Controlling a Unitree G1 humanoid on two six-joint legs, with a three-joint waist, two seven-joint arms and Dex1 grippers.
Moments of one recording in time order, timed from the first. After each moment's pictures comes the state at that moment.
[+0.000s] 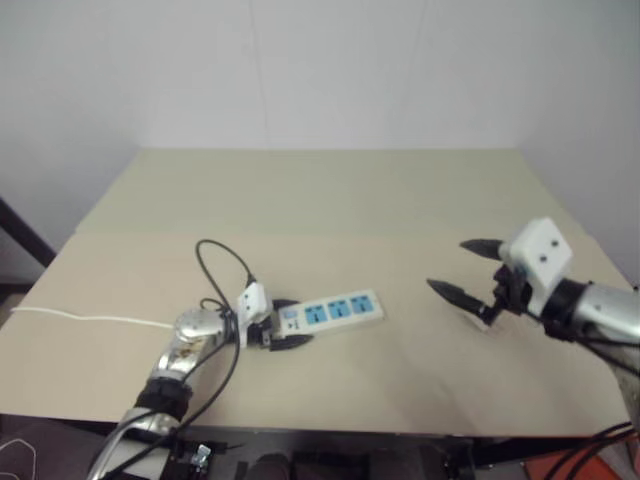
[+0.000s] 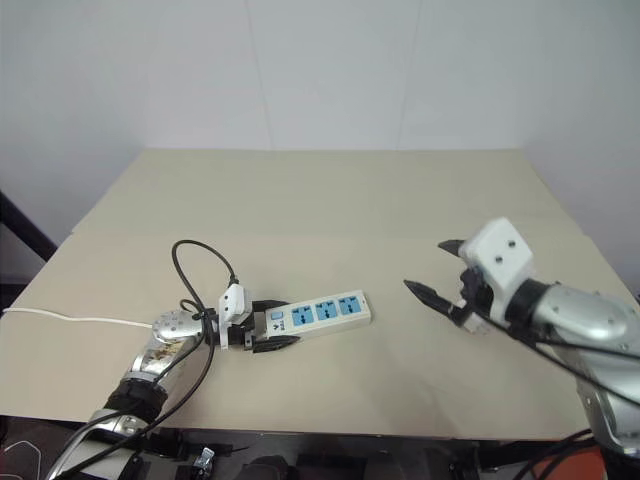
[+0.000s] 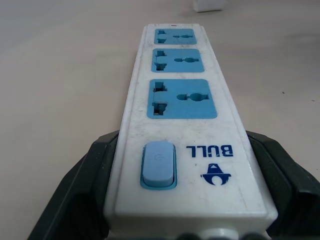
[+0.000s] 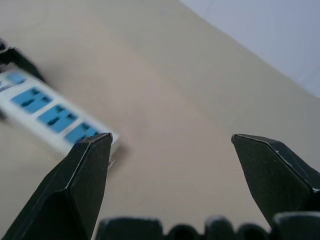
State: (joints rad) left arm -0.46 0.40 -0.18 0.53 -0.20 -0.19 -1.25; right arm -0.26 -0.89 -0.25 -0.58 0.50 0.86 0.65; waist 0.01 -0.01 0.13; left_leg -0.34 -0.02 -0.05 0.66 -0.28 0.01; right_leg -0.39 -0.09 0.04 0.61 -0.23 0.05
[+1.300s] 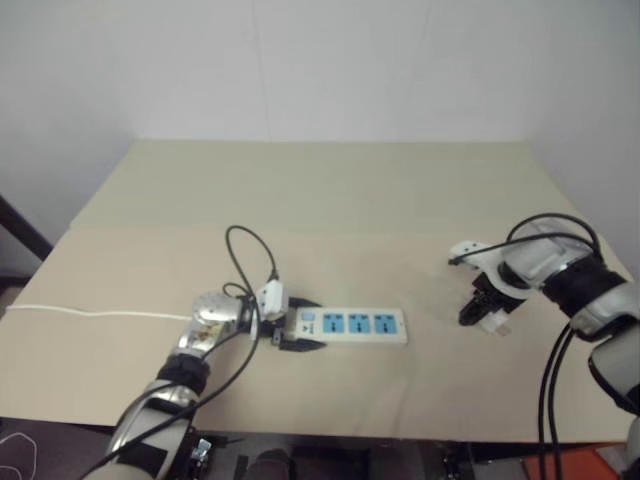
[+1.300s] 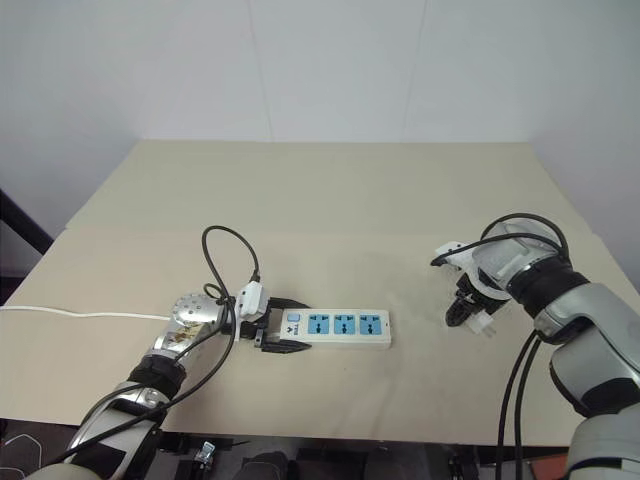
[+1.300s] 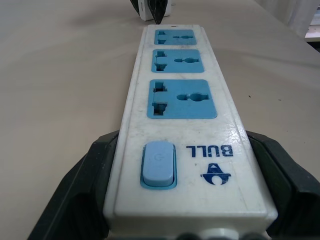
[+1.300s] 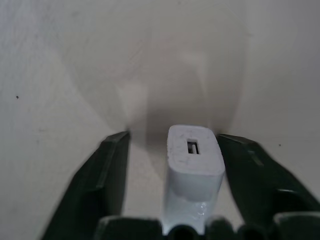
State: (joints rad) left arm -0.58 0.35 -0.21 0.68 -0.18 -0.32 -1.41; right arm -1.11 -0.91 0.91 0.48 0.09 1.24 1.21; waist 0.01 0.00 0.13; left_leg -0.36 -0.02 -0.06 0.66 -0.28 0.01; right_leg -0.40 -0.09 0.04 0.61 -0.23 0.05
